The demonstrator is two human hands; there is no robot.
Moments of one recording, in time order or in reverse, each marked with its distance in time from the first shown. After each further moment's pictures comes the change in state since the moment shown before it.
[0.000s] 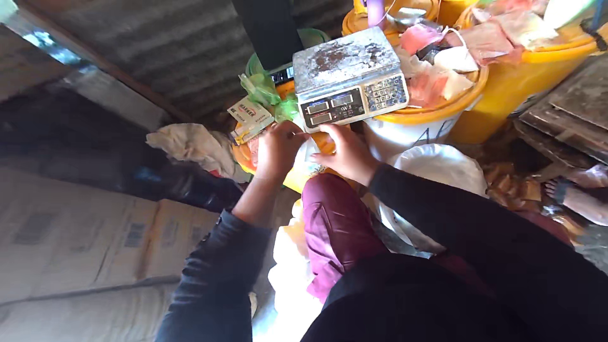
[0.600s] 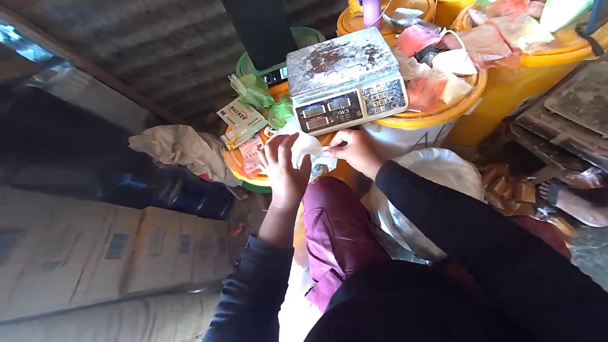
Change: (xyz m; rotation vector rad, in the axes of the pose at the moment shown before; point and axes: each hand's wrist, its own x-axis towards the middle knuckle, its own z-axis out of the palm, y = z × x) left_hand -0.023 -0.042 0.066 0.094 0.425 0.306; right_hand 0.019 0.031 -0.012 0.235 -0.035 0.278
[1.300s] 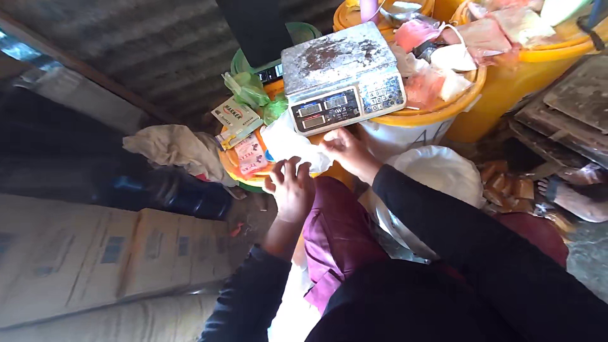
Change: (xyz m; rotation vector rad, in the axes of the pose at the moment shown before) left_hand -0.038 0.013 0.013 0.260 -0.141 0.022; right_hand -0.006 0.015 0.013 0.184 -0.019 0.061
